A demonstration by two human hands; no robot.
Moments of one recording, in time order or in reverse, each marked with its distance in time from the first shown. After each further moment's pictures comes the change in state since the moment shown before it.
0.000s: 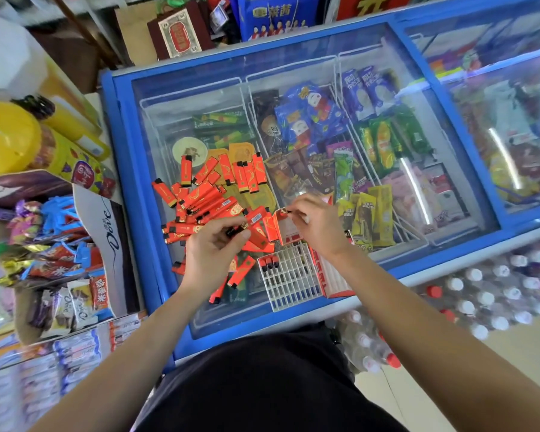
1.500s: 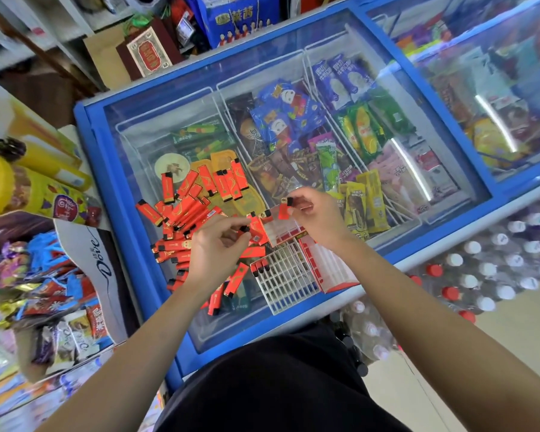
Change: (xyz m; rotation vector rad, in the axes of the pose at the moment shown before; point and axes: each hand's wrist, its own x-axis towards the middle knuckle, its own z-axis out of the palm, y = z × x) left_hand 0.029 0.006 0.027 0.220 -0.108 0.303; right_hand -0.007 -0.001 -0.030 0.348 -0.006 0.489
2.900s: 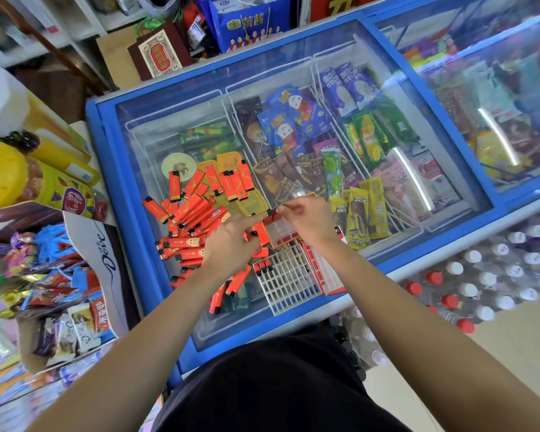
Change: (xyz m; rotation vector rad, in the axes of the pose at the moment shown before) left_hand 0.017 -0.012 0.017 0.351 -0.240 -0.074; right_hand 0.011 -0.004 0.029 -0.129 0.065 0.132
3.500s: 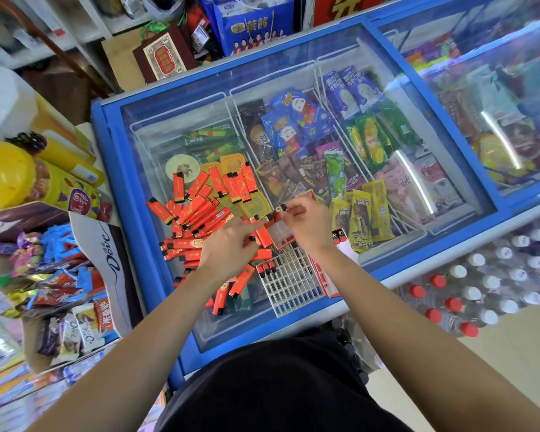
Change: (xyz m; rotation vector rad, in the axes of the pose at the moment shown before) left_hand -0.003 -0.010 -0.007 0.086 -0.069 -0.027; right_hand -0.008 0.001 0.015 0.057 0.106 -0.033
